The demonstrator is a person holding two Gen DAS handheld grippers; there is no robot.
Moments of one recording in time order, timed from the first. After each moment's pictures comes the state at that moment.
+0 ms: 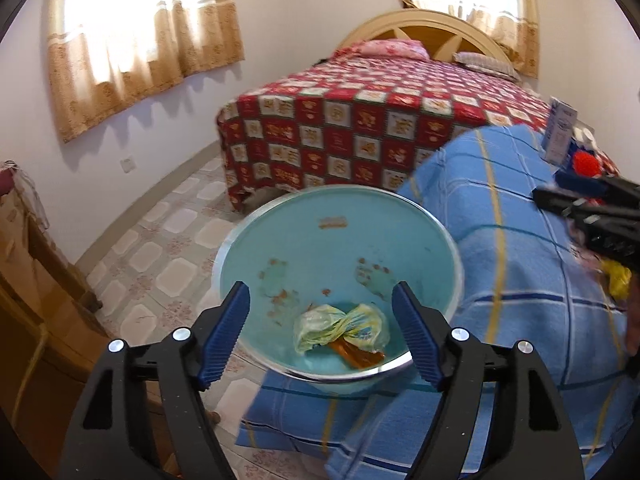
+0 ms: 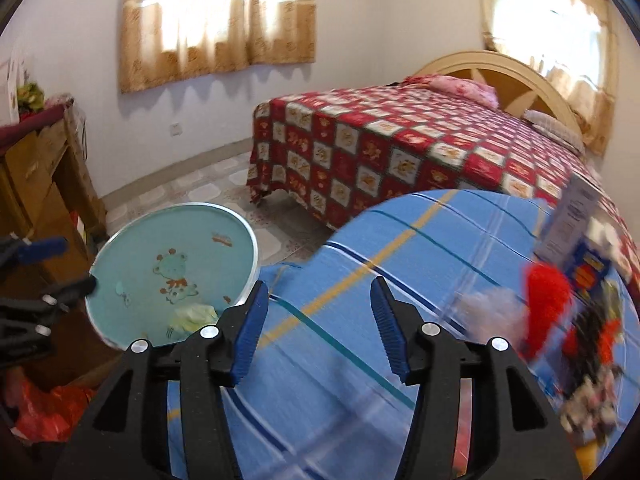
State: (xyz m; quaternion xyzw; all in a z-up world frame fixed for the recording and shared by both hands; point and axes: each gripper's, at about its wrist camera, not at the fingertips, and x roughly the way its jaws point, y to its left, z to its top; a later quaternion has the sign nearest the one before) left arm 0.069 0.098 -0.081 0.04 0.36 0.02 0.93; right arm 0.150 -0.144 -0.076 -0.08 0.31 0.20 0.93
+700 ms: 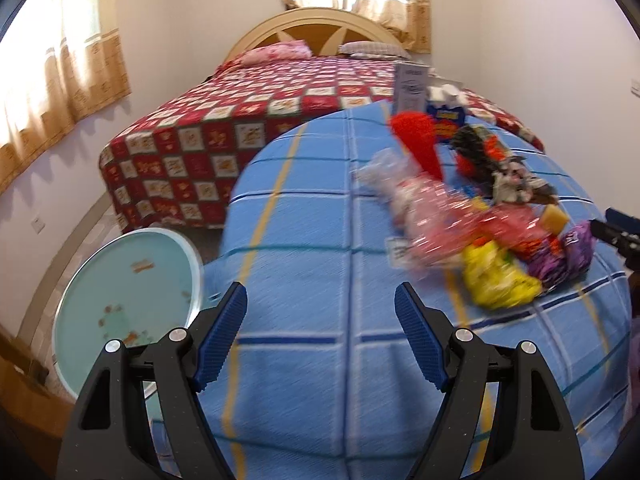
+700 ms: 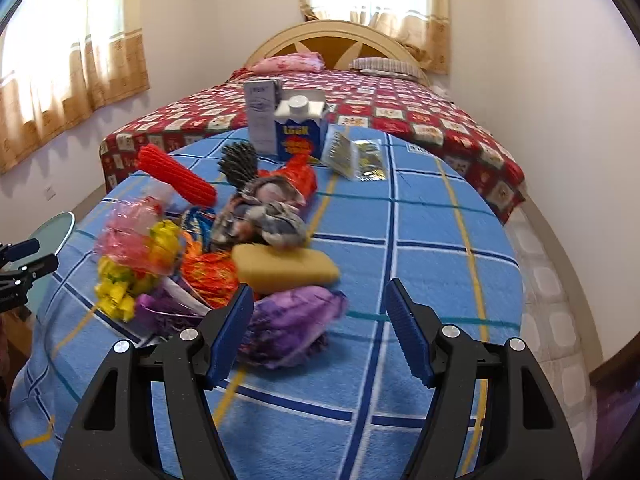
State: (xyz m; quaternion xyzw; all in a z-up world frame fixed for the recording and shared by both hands) left arm 0.074 -0.077 -0.083 0.08 0.35 -0.16 0.92; right arm 0.033 -0.408 -0.100 0.03 0.32 -0.04 0.94
